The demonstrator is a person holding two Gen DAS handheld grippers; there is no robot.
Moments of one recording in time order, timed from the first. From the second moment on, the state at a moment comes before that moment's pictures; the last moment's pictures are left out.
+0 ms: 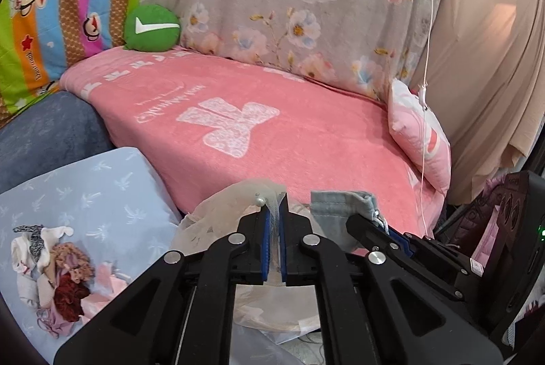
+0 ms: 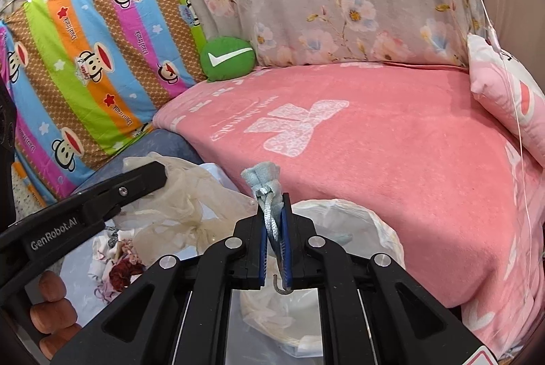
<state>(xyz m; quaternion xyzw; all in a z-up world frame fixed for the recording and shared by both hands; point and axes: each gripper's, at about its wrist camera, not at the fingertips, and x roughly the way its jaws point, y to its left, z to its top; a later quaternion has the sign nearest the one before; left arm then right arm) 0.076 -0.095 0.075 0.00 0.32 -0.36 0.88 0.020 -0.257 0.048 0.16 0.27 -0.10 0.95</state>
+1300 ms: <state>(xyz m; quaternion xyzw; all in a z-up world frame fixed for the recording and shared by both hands) 0.092 0.006 0.049 -0.02 0.32 -0.21 0.92 0.033 -0.177 0.028 0.13 0.30 -0.05 0.95</state>
